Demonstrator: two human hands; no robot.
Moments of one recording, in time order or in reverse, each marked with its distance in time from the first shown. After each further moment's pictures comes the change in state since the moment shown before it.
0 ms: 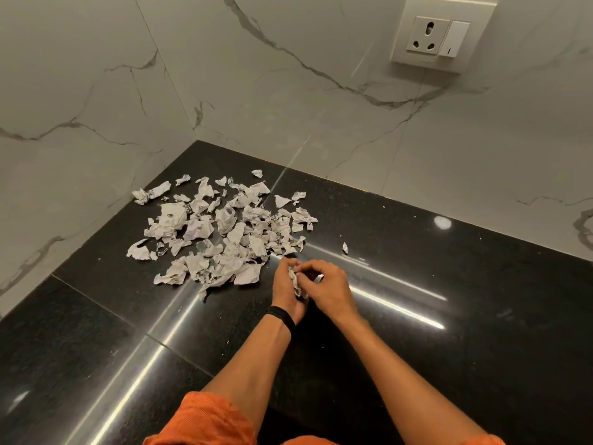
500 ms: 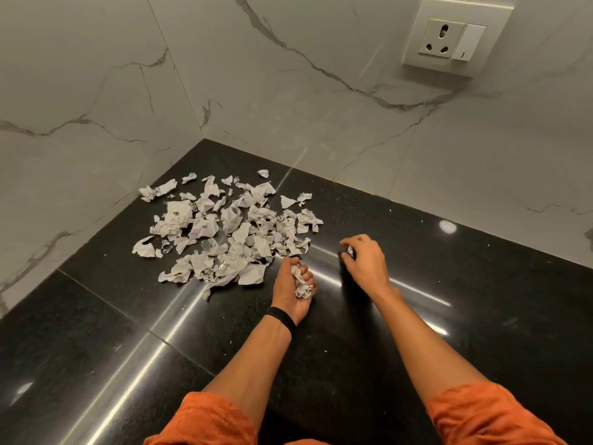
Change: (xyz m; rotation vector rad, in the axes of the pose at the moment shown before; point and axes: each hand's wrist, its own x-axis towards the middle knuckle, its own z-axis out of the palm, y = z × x) left_hand 0.006 0.009 -0.004 -0.035 0.069 -0.019; right_hand 0.064 0.048 -0.052 -0.494 0.050 0.017
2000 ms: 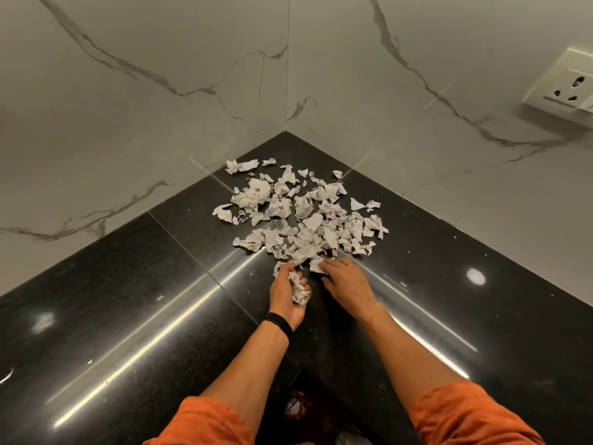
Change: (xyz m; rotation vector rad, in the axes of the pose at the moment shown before) left_hand -0.056 0.066 -0.117 -0.250 0.097 0.160; right_hand -0.045 -0.119 0.099 -0.360 -0.244 -0.558
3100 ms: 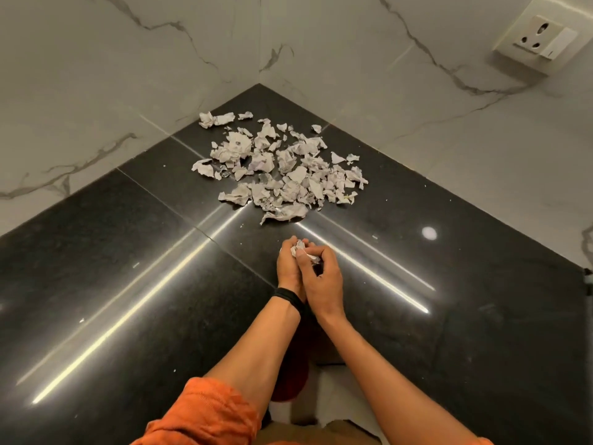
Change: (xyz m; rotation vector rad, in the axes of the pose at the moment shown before) left_hand -0.039 -0.037 -0.033 0.085 -0.061 -0.120; right_hand -0.107 -0.140 0.003 0.992 0.485 0.539
